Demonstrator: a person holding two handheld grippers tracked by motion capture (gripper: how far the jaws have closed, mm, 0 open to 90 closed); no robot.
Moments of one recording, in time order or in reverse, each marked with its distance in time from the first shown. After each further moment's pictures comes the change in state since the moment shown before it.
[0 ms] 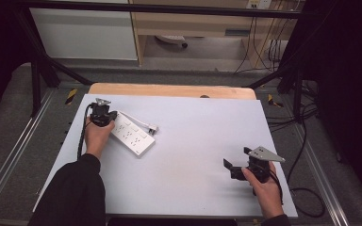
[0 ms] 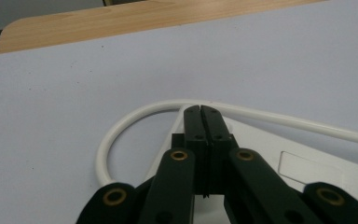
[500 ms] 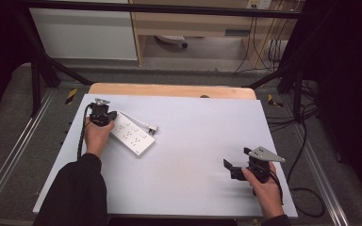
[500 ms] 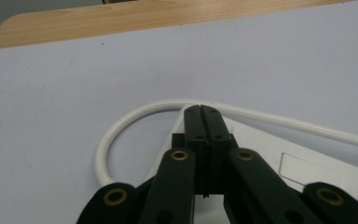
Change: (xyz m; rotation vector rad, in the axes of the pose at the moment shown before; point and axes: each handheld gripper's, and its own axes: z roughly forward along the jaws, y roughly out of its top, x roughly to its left) left arm 0.002 0.000 0.001 0.000 -0.010 -0.027; right arm 0.000 0.000 0.000 0.003 0.001 0.001
